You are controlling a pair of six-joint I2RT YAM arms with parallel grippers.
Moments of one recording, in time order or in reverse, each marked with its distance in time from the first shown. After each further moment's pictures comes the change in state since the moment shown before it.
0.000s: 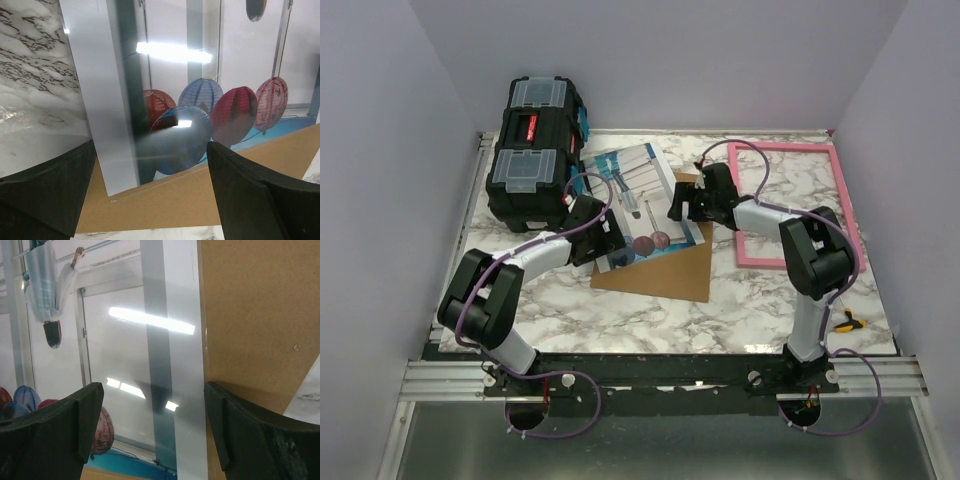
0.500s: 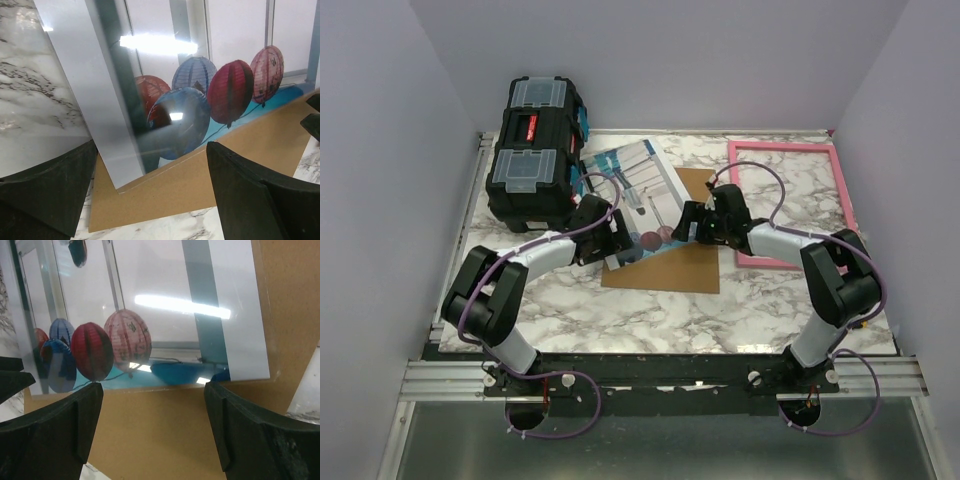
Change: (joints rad) left arm -0.029 0.030 0.022 0.032 0.054 0.010; right arm 0.025 -0.238 -0.307 0.062 -0.041 0.147
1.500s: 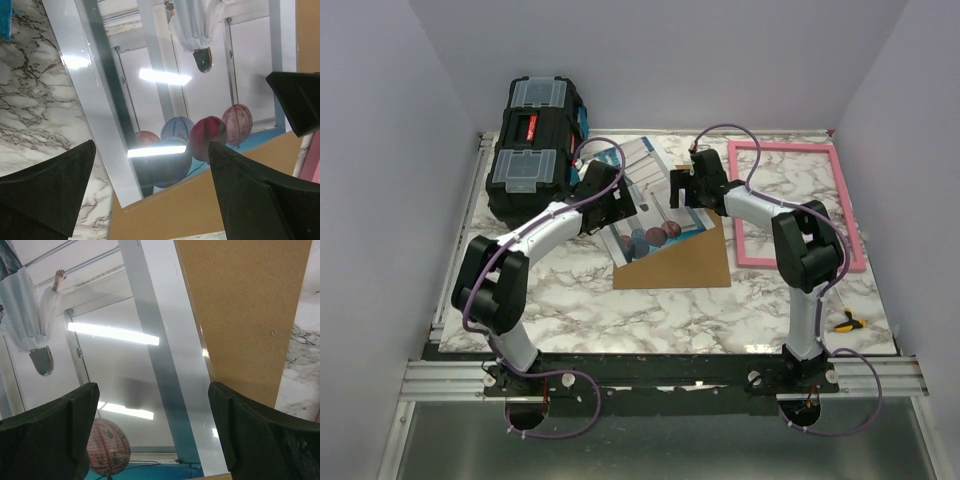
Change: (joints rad) left arm 0.010 0.053 0.299 -0.179 -0.161 0.049; right arm -0.002 0.311 0.496 -0.195 0.273 -0.223
